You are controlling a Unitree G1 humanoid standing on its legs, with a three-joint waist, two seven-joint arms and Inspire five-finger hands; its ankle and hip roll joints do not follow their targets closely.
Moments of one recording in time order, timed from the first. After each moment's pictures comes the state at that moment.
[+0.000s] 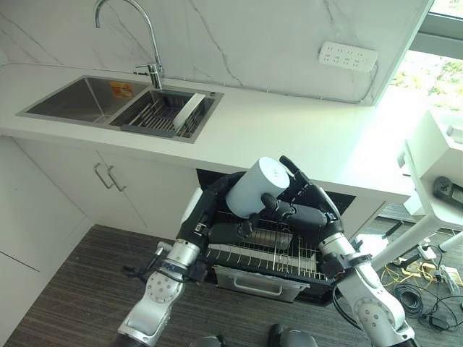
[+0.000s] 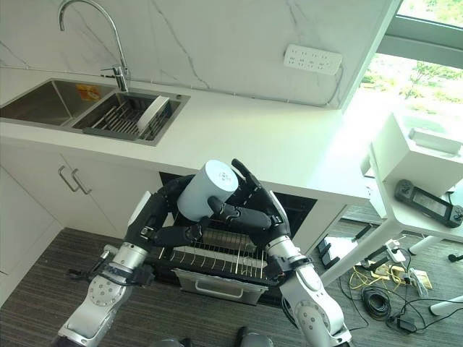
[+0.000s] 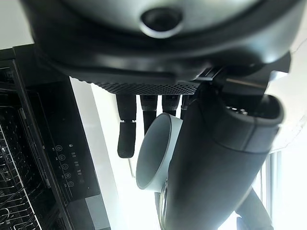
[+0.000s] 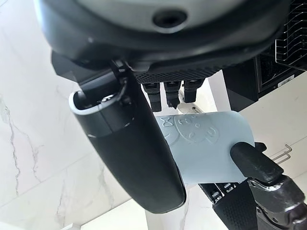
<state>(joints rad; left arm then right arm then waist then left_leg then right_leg) 0.01 0.45 -0.31 -0.06 -0.17 -0.35 0.05 0.03 -0.35 0.22 -0.31 0.89 0.05 0.04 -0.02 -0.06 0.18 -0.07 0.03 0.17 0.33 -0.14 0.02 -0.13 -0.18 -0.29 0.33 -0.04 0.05</state>
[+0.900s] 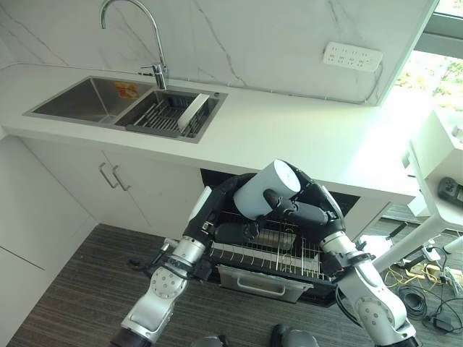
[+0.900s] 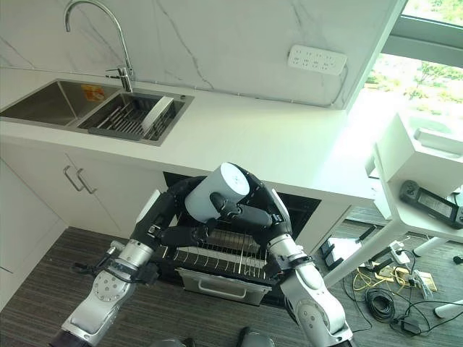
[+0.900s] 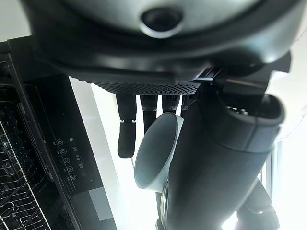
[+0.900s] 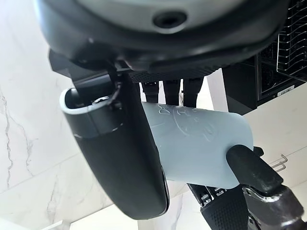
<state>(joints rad) -0.03 0.47 -0.35 -0.06 -0.17 -0.32 0.03 0.02 -0.36 0.22 -0.31 0.82 0.06 0.01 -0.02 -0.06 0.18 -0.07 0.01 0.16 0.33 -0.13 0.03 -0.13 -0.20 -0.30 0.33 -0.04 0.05</state>
